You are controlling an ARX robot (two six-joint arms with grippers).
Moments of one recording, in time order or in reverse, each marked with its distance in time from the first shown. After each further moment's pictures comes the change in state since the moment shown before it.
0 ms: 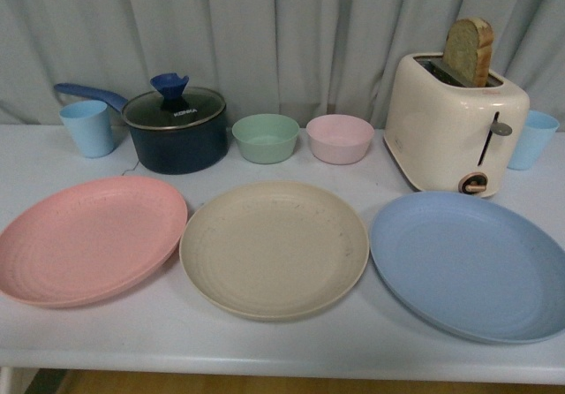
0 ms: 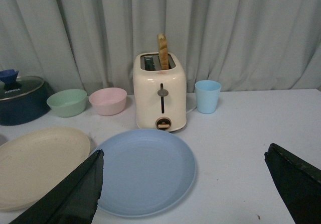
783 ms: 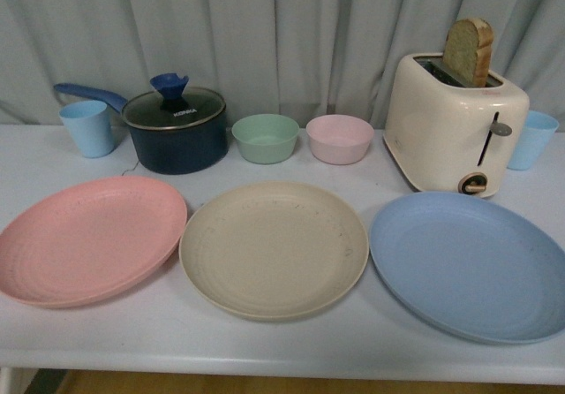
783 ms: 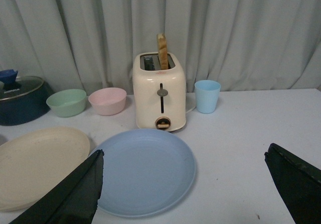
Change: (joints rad) left arm -0.035 0.030 0.032 -0.114 -0.112 0.003; right arm 0.000 0.000 0.000 0.000 0.000 0.000
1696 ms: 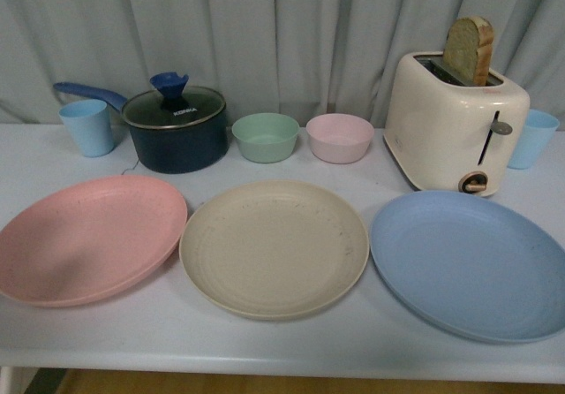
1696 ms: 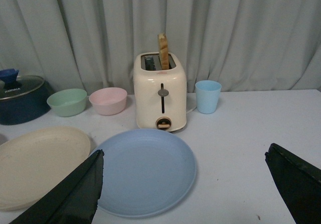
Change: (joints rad) left arm 0.348 1.677 0.742 0.162 0.304 0.196; right arm 0.000 0.000 0.000 0.000 -0.001 -0.003
